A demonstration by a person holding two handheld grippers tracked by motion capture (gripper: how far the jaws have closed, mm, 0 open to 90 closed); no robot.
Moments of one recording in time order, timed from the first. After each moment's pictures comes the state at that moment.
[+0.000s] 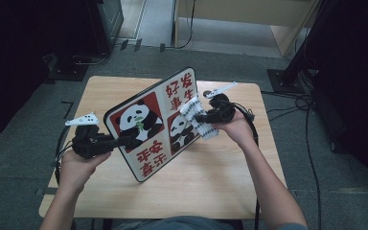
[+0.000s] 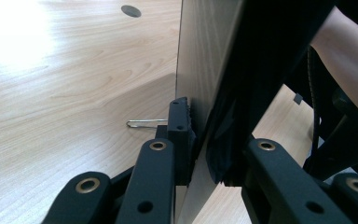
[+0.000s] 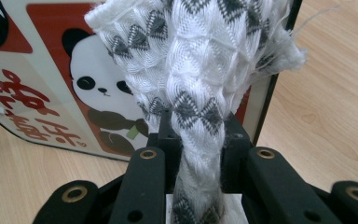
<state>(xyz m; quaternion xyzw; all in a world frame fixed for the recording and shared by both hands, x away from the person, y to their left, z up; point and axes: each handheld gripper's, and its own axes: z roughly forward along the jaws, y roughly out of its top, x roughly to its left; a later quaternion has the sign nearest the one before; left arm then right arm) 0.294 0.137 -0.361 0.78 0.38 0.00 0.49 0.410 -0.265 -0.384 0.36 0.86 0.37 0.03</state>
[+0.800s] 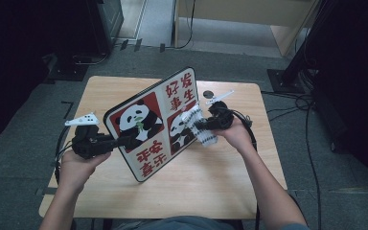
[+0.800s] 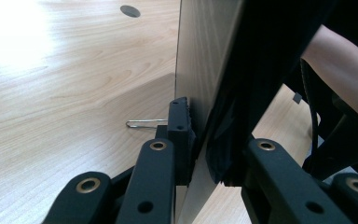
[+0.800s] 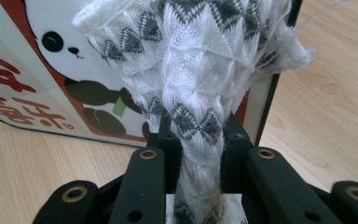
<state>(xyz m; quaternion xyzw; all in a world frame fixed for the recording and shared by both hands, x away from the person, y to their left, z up) 0.294 0.137 -0.361 0.78 0.38 0.00 0.49 0.410 -0.267 -0.416 0.37 0.86 0.35 0.01</state>
